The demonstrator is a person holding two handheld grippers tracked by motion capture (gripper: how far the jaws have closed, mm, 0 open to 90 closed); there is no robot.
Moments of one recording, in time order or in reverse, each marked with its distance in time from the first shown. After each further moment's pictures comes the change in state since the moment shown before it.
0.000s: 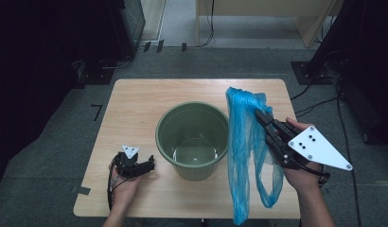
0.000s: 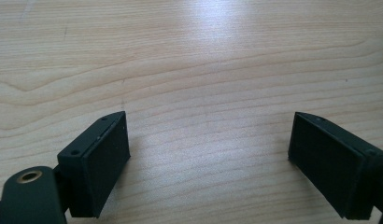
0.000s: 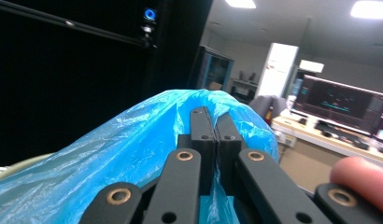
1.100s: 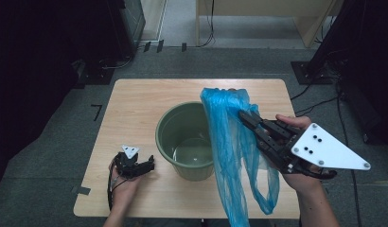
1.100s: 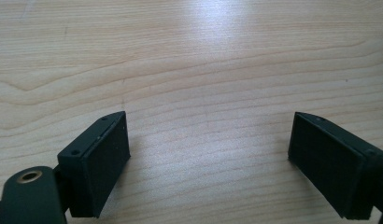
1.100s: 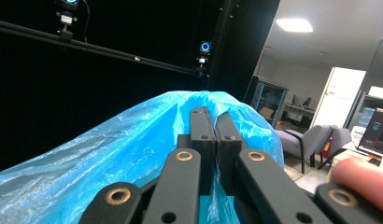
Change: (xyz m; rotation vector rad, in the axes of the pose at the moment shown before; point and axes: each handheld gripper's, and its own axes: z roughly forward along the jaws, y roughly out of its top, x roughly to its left) left arm 0.000 0.000 0.000 0.000 0.002 -0.001; right arm 0.022 0.055 0.003 -0.084 0.225 0.009
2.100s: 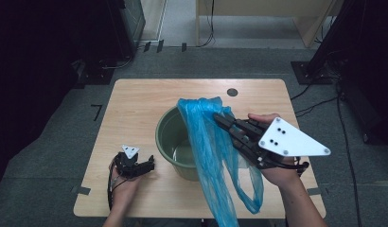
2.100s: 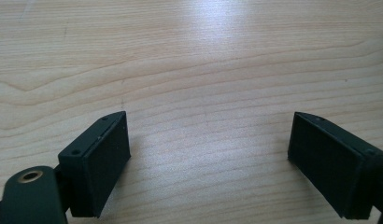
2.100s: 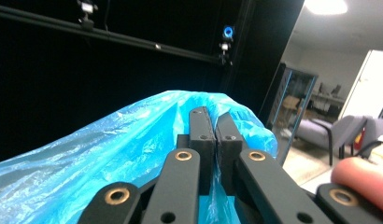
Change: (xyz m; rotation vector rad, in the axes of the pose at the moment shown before) left arm 0.000 0.000 0.000 0.002 -0.001 0.004; right arm 0.014 -0.018 0.037 0.066 0.084 0.043
